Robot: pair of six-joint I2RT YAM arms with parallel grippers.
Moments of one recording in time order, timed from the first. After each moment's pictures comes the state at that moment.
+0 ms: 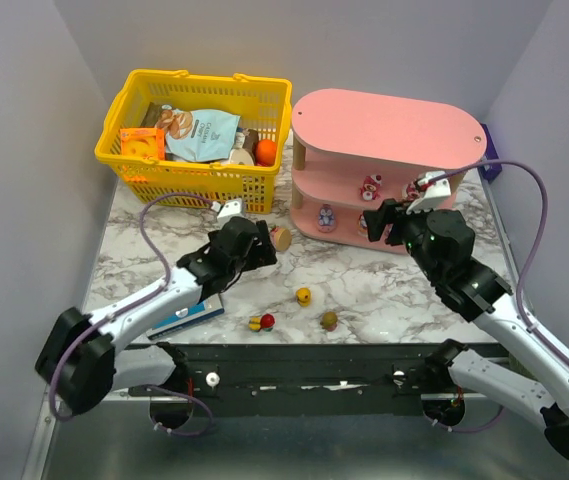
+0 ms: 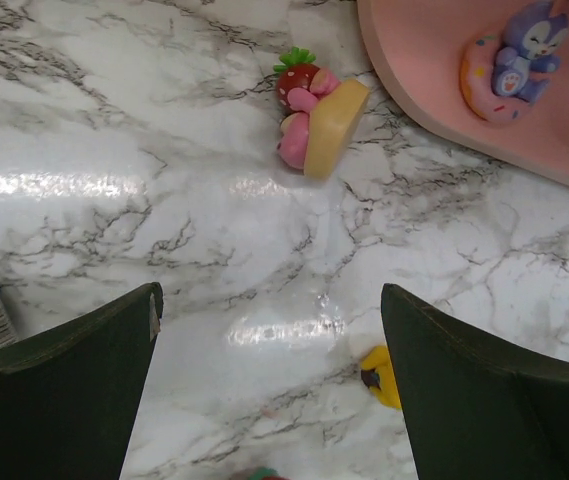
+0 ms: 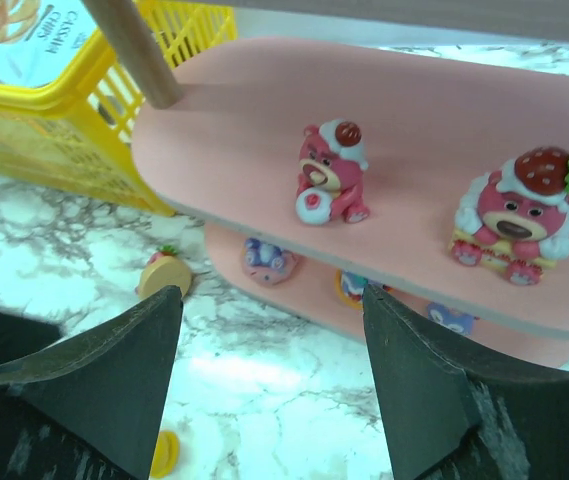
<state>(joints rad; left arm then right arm) -0.69 1.13 0.70 -0.26 -0.31 -0.73 0.63 0.84 0.84 -0.19 0.34 0.24</state>
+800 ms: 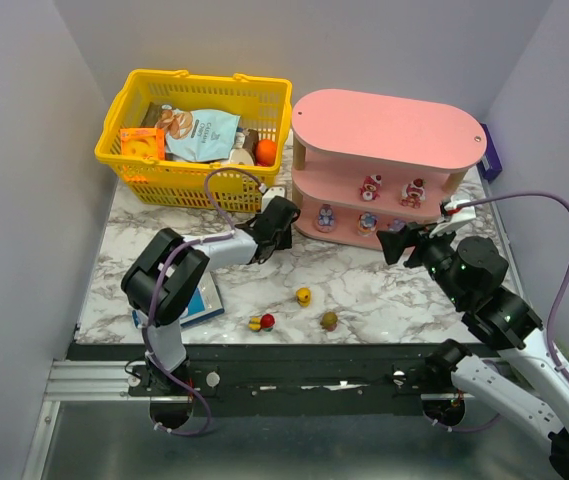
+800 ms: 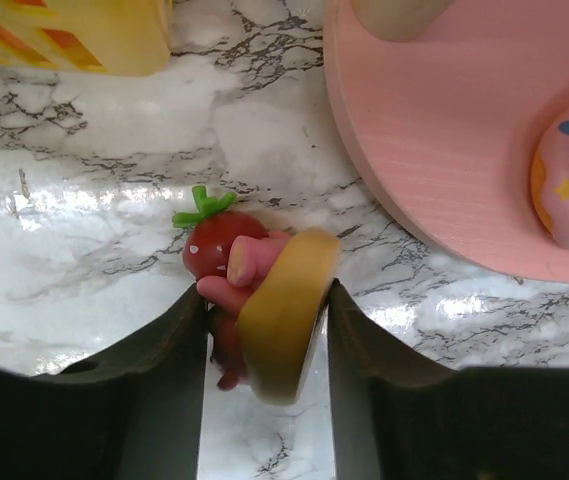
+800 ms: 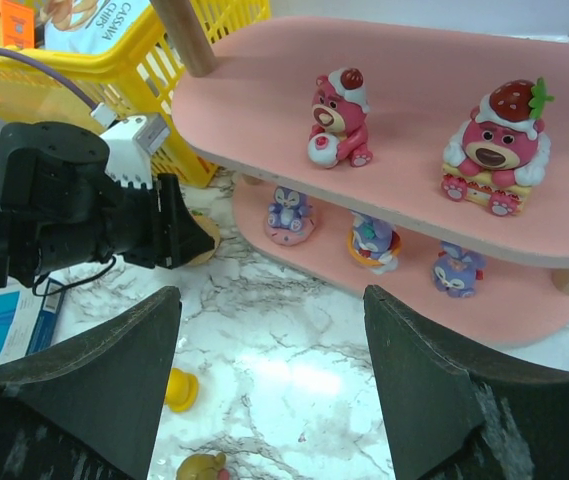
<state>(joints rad) -0.67 1.81 1.02 -0.01 -0.31 -0.55 0.63 0.59 0.79 -0.36 0.26 0.26</state>
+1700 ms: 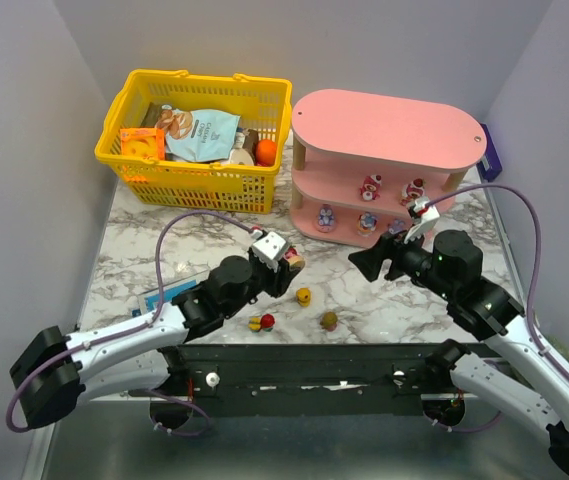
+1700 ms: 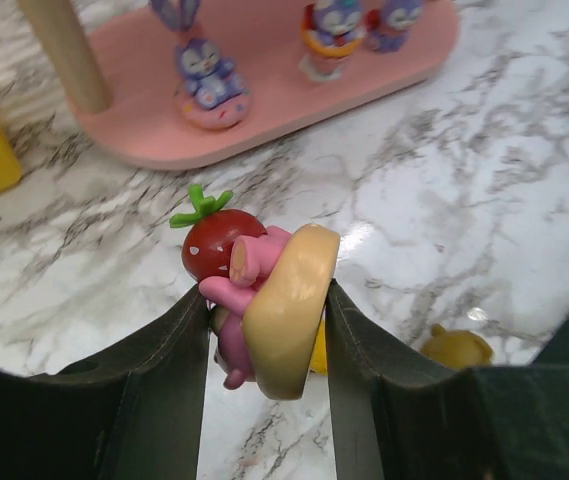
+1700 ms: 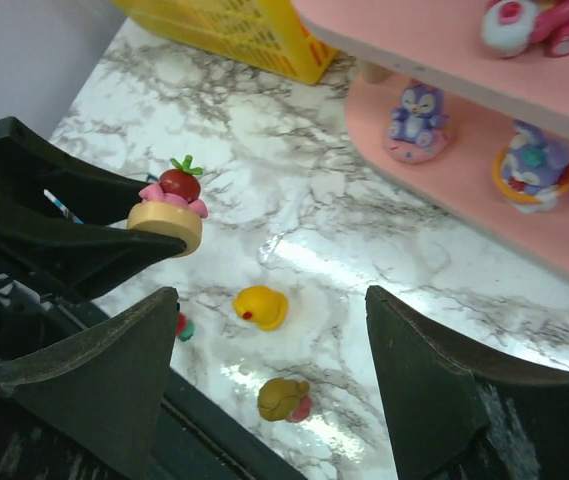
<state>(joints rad) -0.97 1.01 0.50 0.25 -0.20 -0.17 0.63 0.67 0.74 -0.36 -0.05 0.38</state>
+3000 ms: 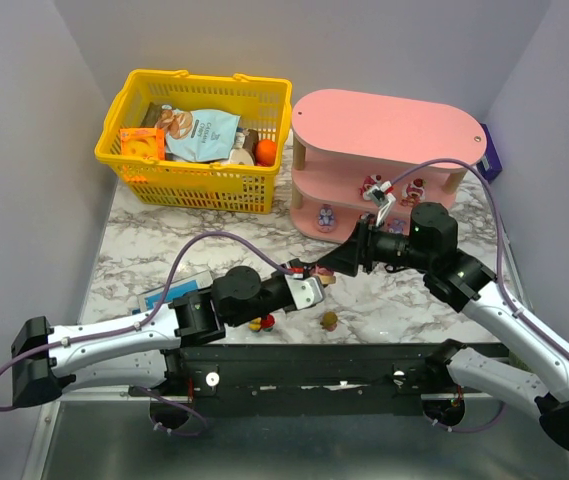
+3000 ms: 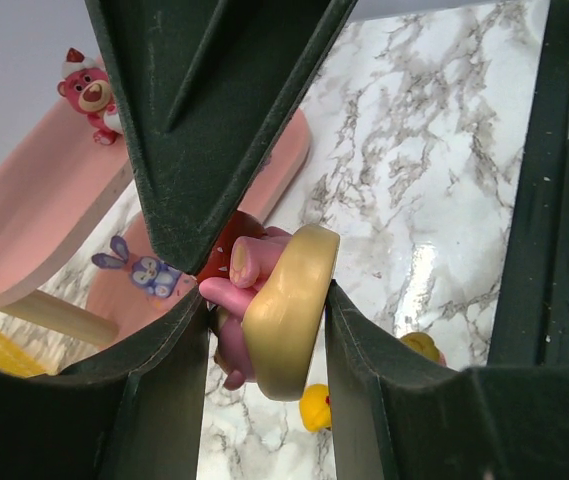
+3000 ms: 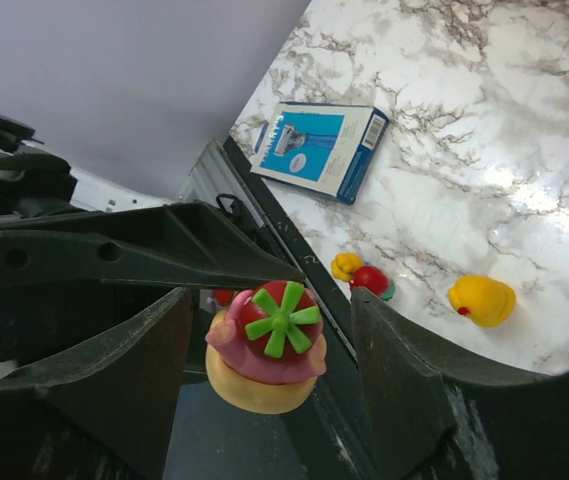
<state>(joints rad) -1.23 0.94 0.68 0.14 -0.09 0.37 0.63 0.92 0.85 -0.19 -0.56 0.63</state>
